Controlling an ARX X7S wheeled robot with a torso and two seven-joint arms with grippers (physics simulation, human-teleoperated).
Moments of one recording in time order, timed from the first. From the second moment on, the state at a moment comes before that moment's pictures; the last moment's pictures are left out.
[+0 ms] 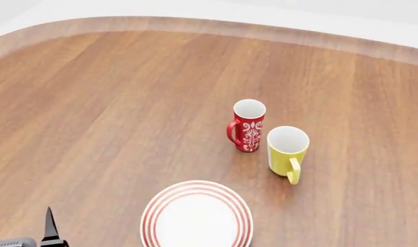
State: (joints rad) left arm -0.04 -0.23 0.13 0.15 -0.20 -0.11 -0.36; right arm -0.32 0.60 -0.31 -0.36 0.17 -0.03 0.02
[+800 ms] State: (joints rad) left arm -0.03 -0.24 0.15 0.18 -0.21 -0.12 -0.39; right arm -0.14 0.68 -0.36 -0.32 0.34 0.19 -0.17
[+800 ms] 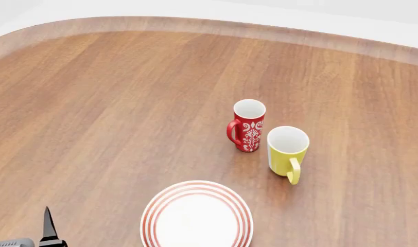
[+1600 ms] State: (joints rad) left arm -0.02 -0.25 0.17 0.20 -0.21 -0.11 -0.42; right arm 0.11 0.64 -0.49 -0.24 0.31 0.41 -0.24
